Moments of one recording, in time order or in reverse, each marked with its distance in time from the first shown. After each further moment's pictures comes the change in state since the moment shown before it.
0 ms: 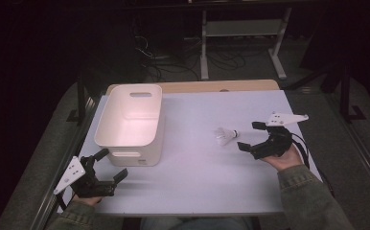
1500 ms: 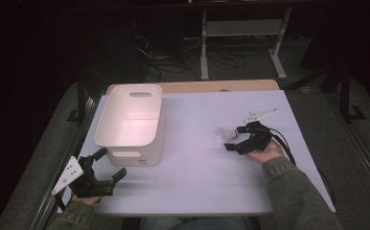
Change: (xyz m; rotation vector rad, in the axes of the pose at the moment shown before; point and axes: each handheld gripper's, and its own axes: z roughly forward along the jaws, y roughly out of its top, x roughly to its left) left arm 0.001 0.001 -0.002 -0.016 0.010 -0.002; right arm -0.020 -0.009 0.063 0.205 0.070 0.061
